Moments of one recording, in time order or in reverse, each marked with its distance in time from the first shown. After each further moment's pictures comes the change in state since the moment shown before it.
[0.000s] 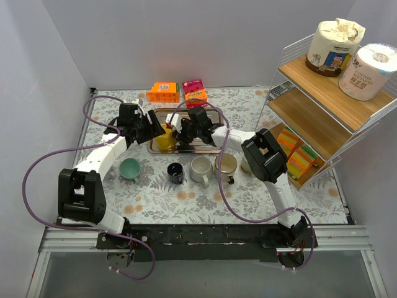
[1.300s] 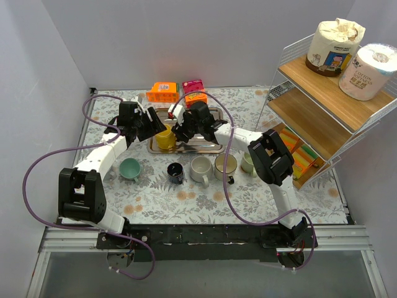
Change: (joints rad) left arm 0.000 0.006 0.006 0.053 0.018 -0.043; right arm 0.001 -0.085 -0.011 -0.026 0.082 0.196
